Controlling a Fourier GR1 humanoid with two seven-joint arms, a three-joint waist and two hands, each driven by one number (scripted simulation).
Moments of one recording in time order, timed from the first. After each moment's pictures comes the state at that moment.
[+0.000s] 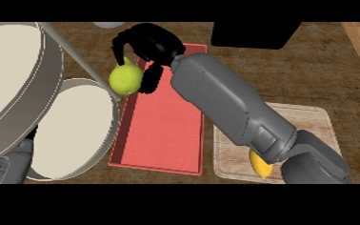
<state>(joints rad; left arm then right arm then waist) -0.16 0.44 0.02 -1.30 -0.12 0.18 0.06 -1.29 -0.01 0.64 -0.61 0.10 -0.05 -0.22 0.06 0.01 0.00</state>
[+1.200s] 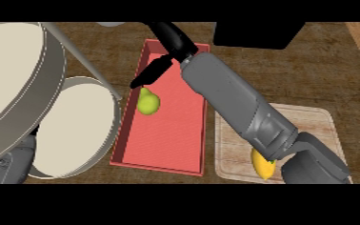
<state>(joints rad) -0.19 0.43 0.03 -1.29 -0.14 0.16 0.06 -1.27 -0.01 0.59 -0.49 -0.33 -0.13 -0.36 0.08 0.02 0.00</state>
